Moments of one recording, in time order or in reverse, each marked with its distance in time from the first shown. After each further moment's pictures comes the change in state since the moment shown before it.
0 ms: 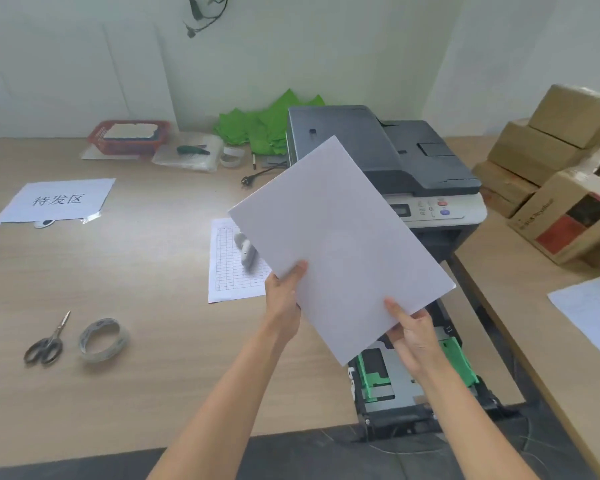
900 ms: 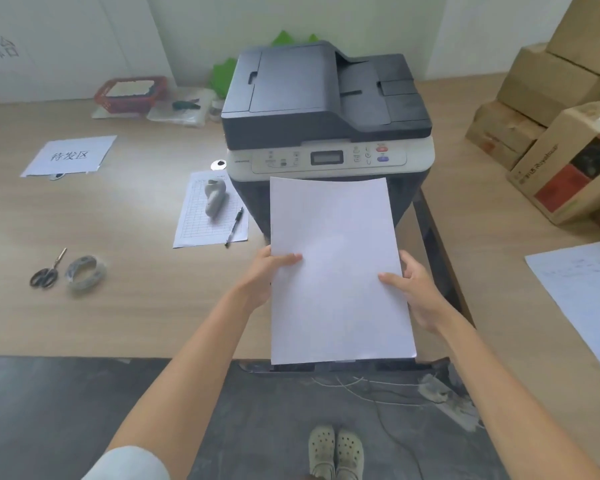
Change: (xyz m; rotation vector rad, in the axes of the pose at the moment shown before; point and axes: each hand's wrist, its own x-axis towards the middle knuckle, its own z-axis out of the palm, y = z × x) left_hand -0.030 -0.092 0.104 0.402 0.048 -0.287; right_hand 0.026 -0.088 -0.176 -0.471 -0.278 0.218
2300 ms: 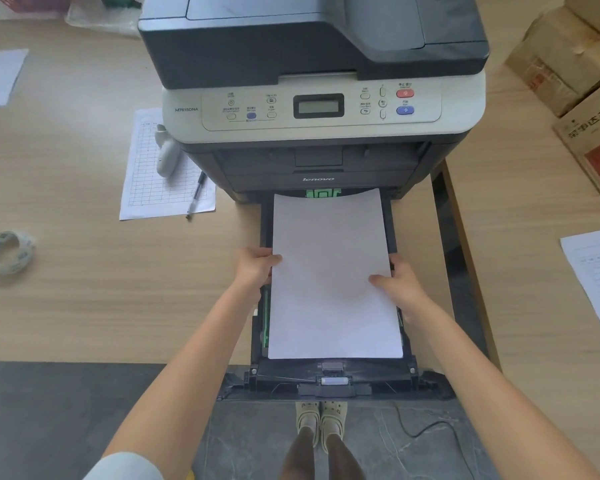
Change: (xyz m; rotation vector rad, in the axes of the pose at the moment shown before) left_hand 0.108 -0.075 -0.015 0.204 0.327 -0.266; right_hand 0.095 0.066 -0.014 -0.252 0.180 0.369
